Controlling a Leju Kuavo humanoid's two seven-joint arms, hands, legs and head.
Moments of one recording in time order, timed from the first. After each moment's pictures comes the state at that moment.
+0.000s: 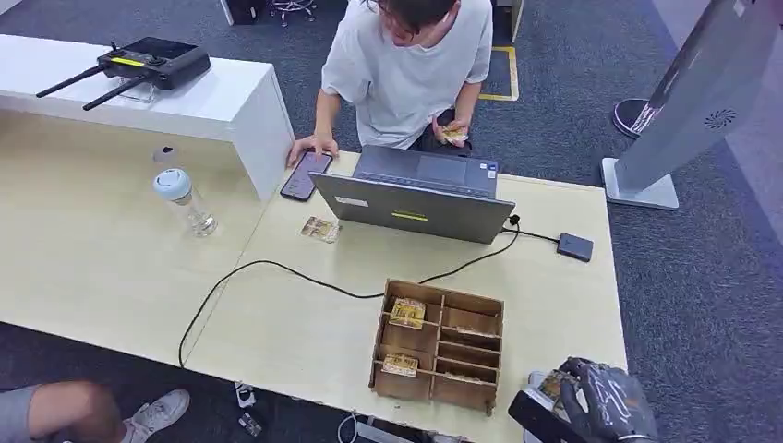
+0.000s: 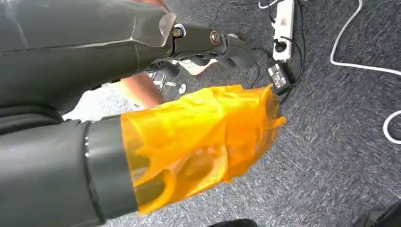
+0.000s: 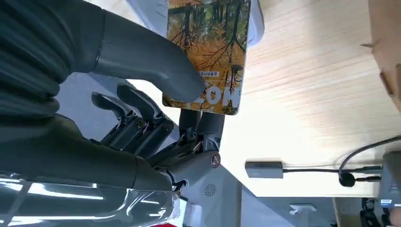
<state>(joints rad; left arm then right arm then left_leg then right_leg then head) -0.02 -0.17 0.20 -0.21 -1.45 0.35 0.13 0.11 -0.44 0.44 -1.64 0.83 0.02 0.30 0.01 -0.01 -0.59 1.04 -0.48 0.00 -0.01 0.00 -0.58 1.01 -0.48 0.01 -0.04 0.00</state>
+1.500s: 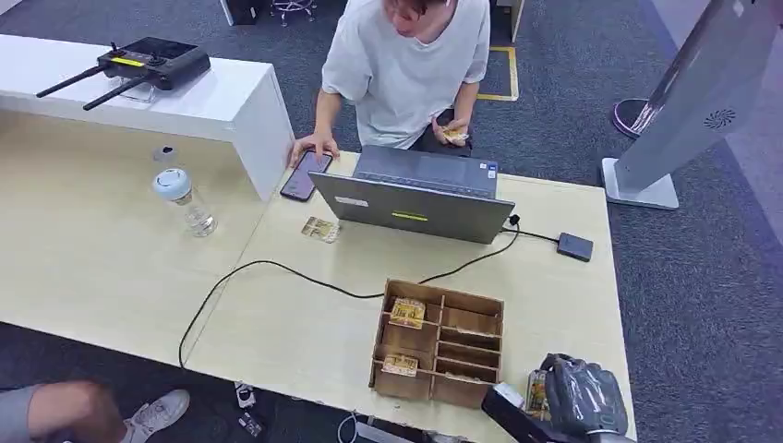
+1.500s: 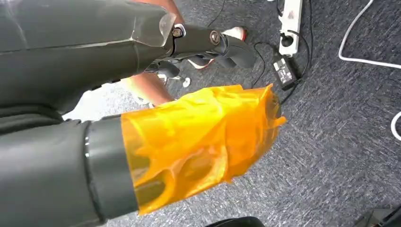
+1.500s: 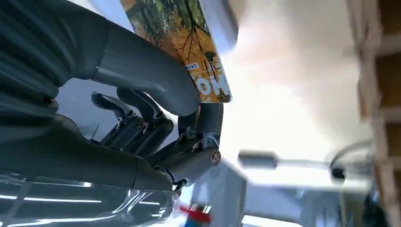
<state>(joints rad) -0.01 -0.17 0.20 -0.21 -1.42 0.35 0.15 0.09 -0.32 0.48 -1.57 1.11 -0.04 0.35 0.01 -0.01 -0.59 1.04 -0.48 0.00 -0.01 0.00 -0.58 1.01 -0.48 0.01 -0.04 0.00</state>
